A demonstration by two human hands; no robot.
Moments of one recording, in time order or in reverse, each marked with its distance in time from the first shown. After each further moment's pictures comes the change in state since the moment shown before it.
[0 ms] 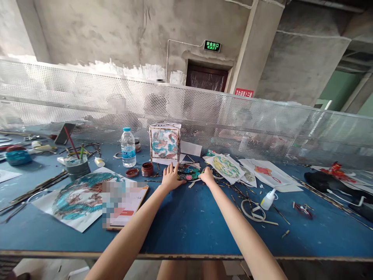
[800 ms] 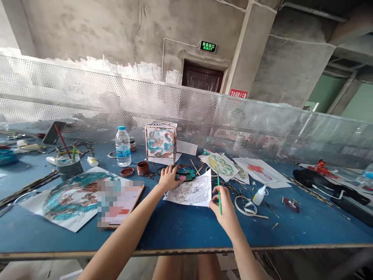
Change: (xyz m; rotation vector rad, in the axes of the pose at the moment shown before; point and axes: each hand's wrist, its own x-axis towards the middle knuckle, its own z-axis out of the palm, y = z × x) left_hand -0.005 0.005 0.000 0.012 -0.071 0.085; right_hand -0.168 -0.062 -0.110 0.201 0.009 -0.094
